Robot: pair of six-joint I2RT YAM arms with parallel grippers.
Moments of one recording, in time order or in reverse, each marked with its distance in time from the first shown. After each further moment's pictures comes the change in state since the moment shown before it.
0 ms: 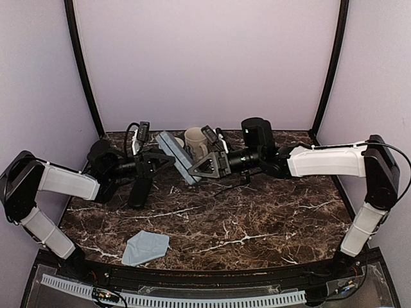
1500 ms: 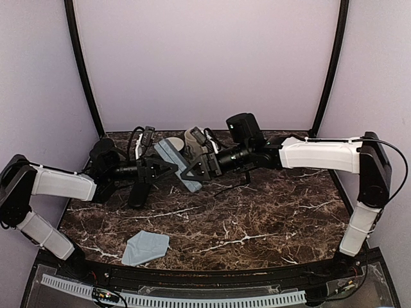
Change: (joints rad) left arm -0.019 -0.064 0.002 -0.212 0.015 0.085; right arm 0.032 0.069 0.180 -0.310 0.080 -0.226
